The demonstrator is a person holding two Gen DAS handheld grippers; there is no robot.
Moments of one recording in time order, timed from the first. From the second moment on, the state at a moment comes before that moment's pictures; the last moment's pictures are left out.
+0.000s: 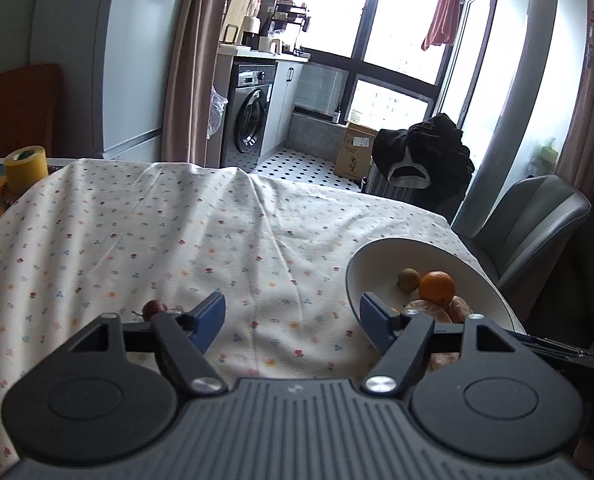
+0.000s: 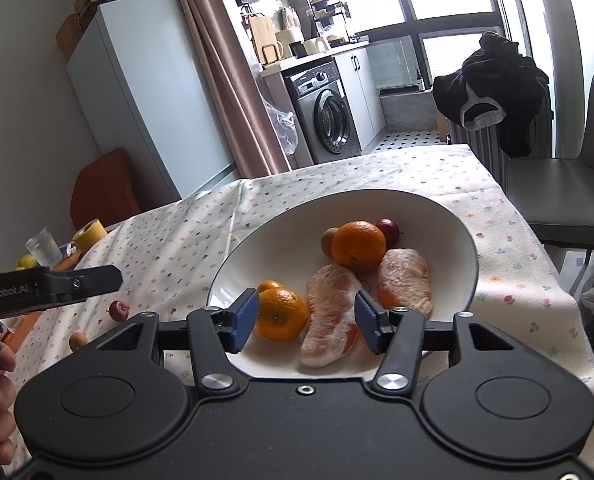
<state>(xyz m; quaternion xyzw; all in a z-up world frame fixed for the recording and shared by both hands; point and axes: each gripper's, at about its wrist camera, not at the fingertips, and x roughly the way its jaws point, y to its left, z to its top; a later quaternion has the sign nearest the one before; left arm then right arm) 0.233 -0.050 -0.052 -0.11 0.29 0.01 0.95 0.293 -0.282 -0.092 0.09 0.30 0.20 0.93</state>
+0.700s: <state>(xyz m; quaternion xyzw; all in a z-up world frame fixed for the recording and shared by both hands) 0.186 0.033 -0.058 -0.14 0.29 0.09 0.94 0.273 -0.222 -0.079 0.06 0.30 0.25 0.92</state>
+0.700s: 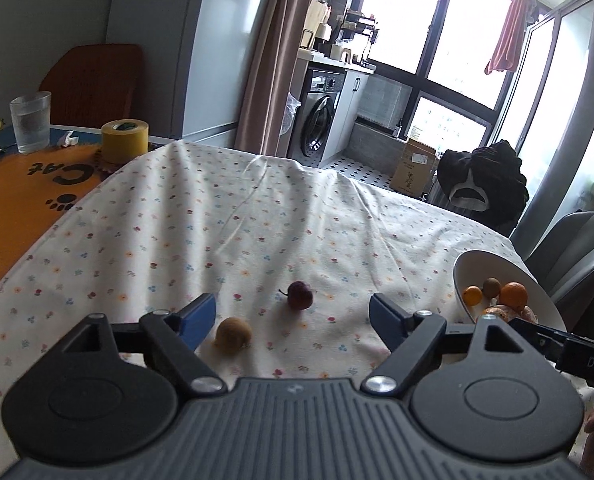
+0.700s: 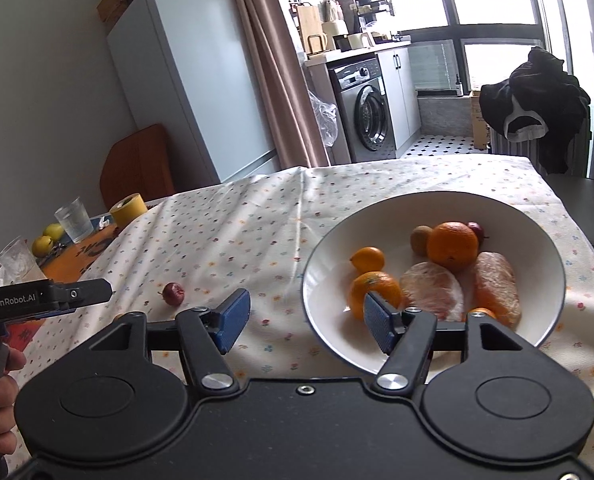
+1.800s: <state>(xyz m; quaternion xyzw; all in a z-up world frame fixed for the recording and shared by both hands) 0.171 0.078 -0.104 -0.16 0.32 0.14 0.92 0.267 -0.149 -0.089 0.01 0.32 0.31 0.89</state>
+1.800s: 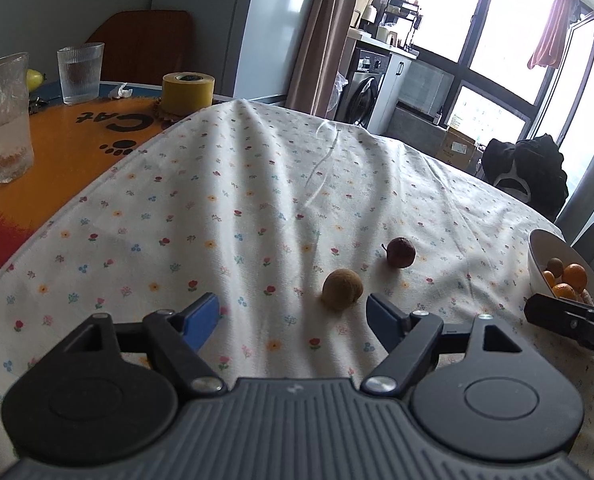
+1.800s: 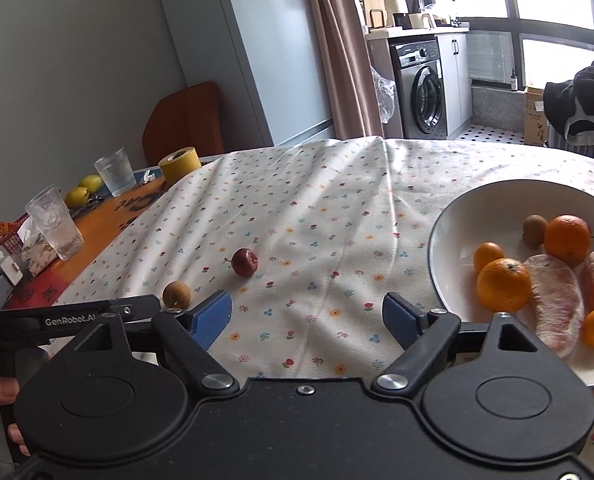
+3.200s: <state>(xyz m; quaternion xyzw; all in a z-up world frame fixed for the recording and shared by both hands) 0.165 0.123 -0.099 -0.19 0.29 0.17 0.92 0.306 -0.055 -0.103 -0.07 0.33 0.37 0.87</state>
